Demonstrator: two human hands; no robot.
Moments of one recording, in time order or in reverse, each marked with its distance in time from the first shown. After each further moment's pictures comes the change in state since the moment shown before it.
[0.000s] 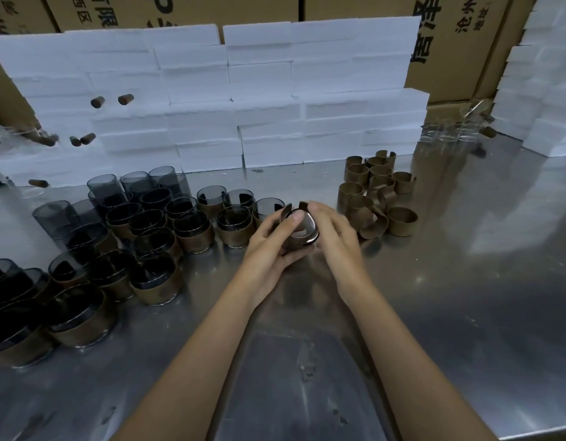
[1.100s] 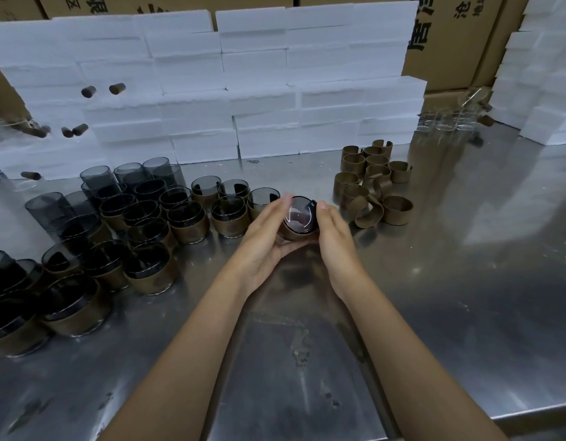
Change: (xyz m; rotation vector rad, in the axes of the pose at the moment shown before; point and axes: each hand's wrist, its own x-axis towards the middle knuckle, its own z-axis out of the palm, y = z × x) left_hand 0.000 0.003 0.006 0.033 0.016 -0.037; right_hand 0.001 0.015 -0.001 0.028 0.036 0.117
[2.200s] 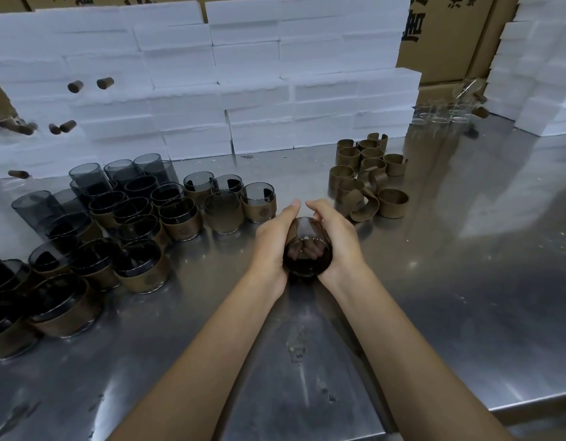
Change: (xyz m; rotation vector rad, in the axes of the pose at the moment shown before) left_hand -0.019 -0.005 0.041 -0.021 0.254 -0.106; right_hand -0.004 -0.011 -0.001 0.494 0.063 0.299
